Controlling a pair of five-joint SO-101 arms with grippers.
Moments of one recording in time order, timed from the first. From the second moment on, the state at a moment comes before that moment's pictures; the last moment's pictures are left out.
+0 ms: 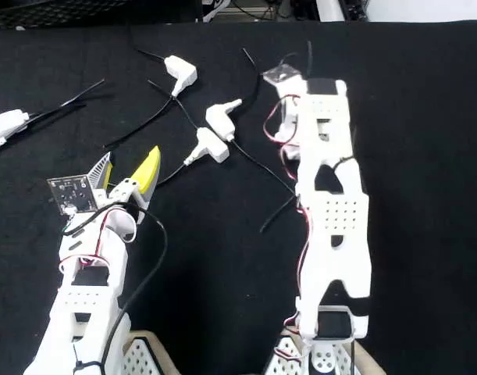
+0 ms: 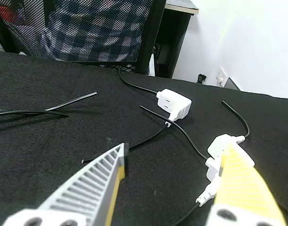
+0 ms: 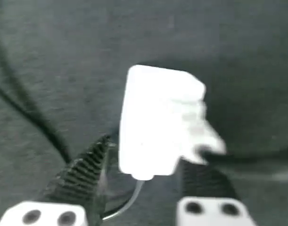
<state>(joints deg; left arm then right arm) -4.7 -57.7 95.7 -20.1 9.5 -0.1 61.2 -54.2 90.8 28.8</state>
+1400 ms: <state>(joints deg) -7.9 -58.4 95.7 -20.1 9.5 -6.3 72.1 -92.4 98.2 17.0</state>
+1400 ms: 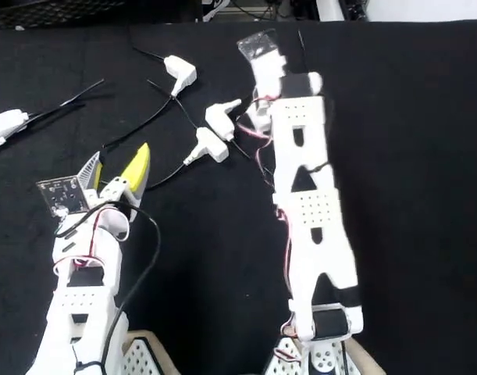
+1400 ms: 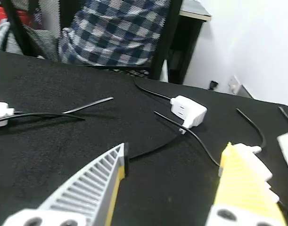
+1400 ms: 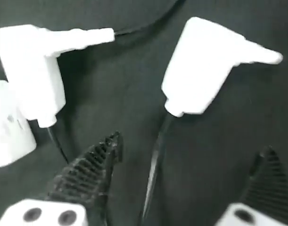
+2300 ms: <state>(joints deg) -21.6 -58.5 95.7 -2.0 -23.2 19.4 38.4 -34.9 98.0 -4.9</state>
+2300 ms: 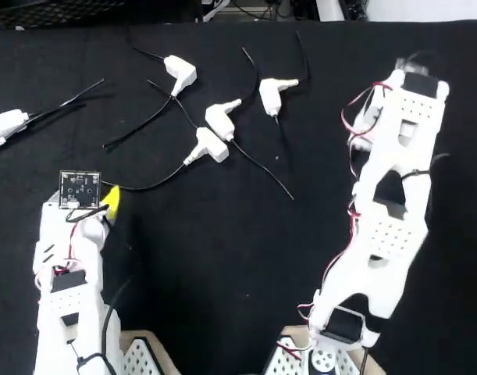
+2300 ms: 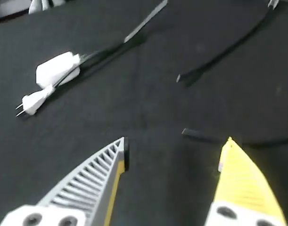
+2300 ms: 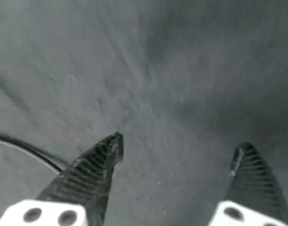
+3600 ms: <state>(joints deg) -37.1 -37.6 25.0 76.5 -16.0 21.1 -4.4 49.7 35.5 -0.9</state>
